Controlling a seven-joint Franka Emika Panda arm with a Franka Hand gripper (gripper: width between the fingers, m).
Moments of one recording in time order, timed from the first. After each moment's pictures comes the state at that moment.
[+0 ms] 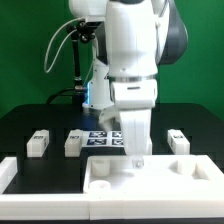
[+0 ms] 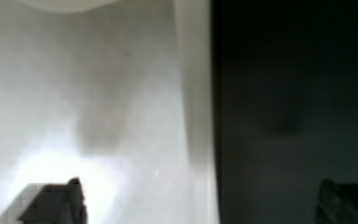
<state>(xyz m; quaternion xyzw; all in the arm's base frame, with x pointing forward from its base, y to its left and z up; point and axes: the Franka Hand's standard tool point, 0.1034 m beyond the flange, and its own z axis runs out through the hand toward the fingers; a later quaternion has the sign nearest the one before) 0.518 0.028 0.027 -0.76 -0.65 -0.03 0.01</state>
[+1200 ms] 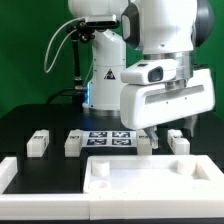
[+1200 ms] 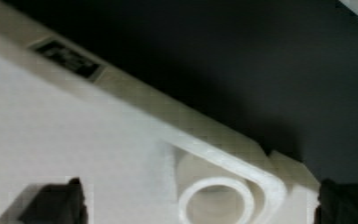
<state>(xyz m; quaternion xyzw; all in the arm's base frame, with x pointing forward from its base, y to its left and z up) 0.517 0.105 0.063 -0.98 -0.18 -0.03 0.03</state>
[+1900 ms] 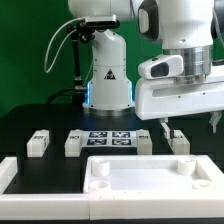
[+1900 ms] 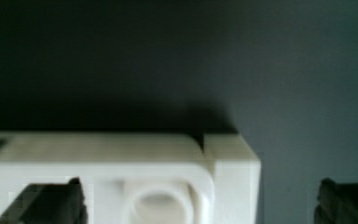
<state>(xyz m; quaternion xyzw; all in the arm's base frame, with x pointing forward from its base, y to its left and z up) 0.498 0.126 0.065 -1.00 0.00 0.07 0.04</state>
